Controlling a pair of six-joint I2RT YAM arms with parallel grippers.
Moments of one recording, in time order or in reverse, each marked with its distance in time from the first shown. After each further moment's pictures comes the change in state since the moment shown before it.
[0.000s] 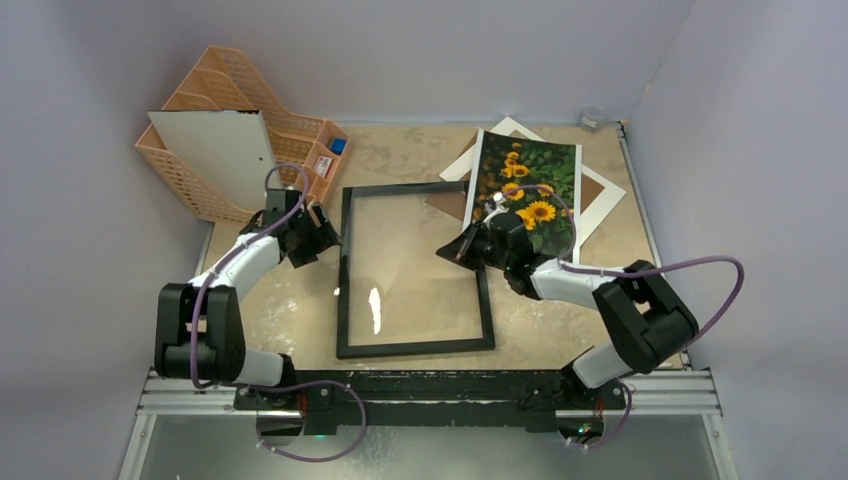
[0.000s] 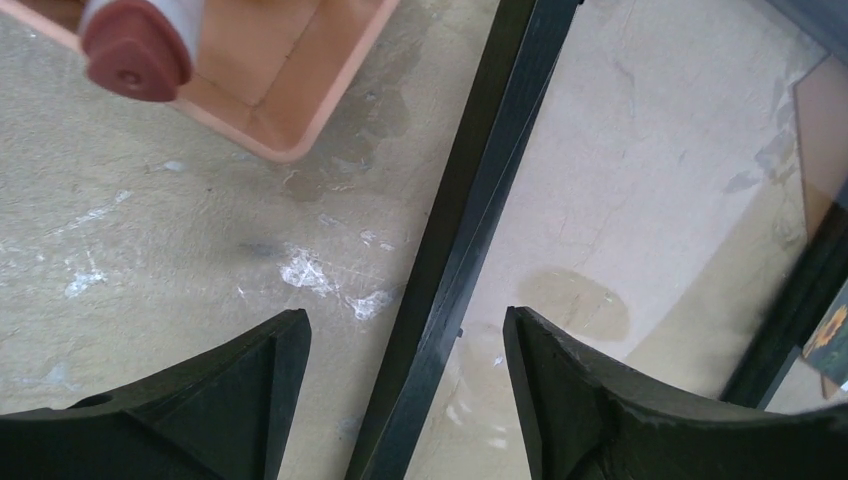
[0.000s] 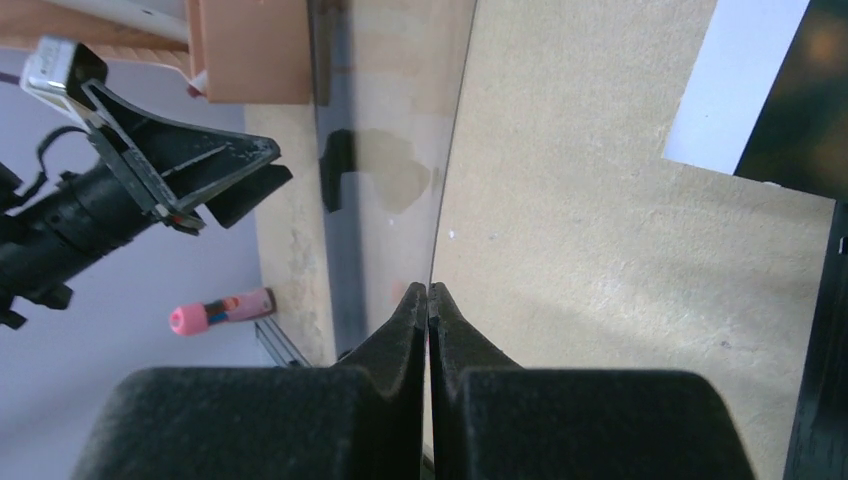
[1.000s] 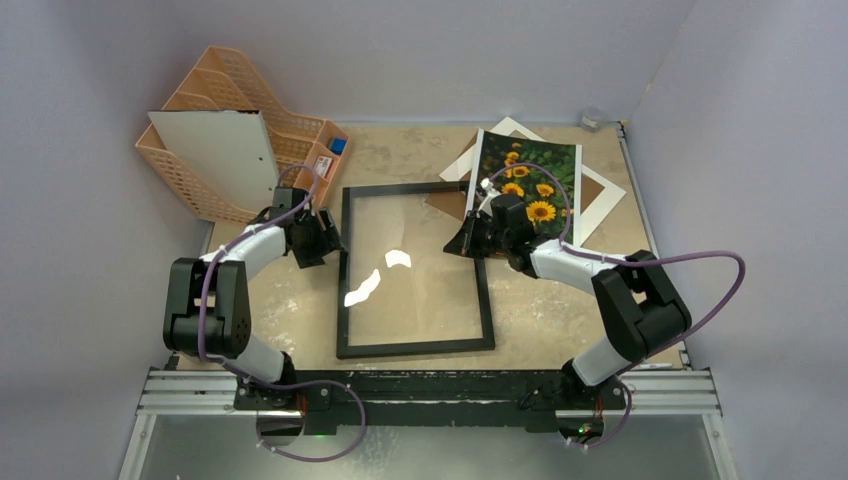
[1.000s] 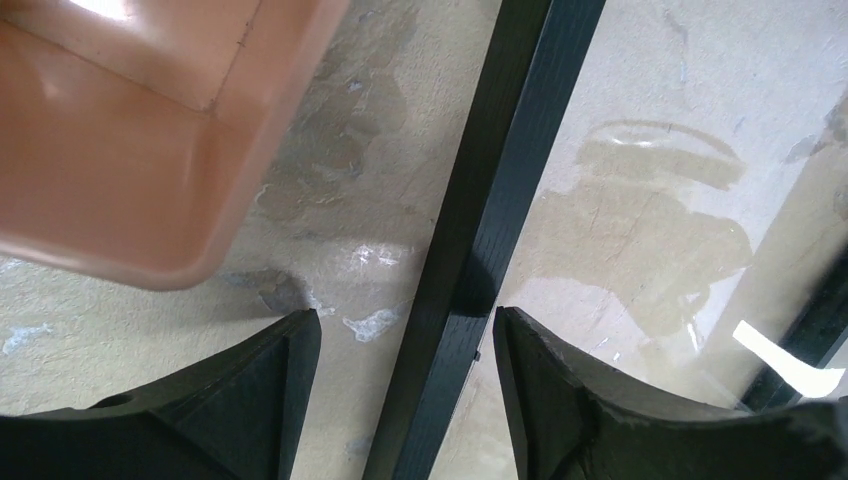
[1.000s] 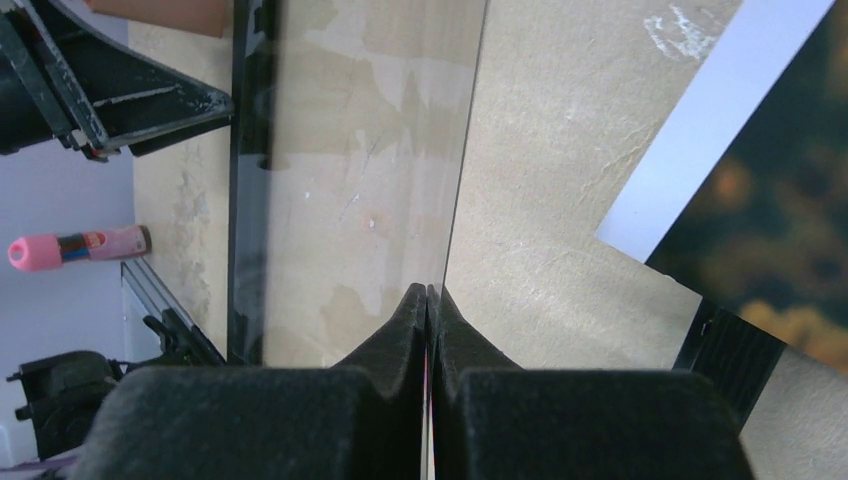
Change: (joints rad) left arm 0.000 0.141 0.035 0.002 0.074 0.071; right arm -0.074 0.078 0.164 -0.244 -0.122 -0.378
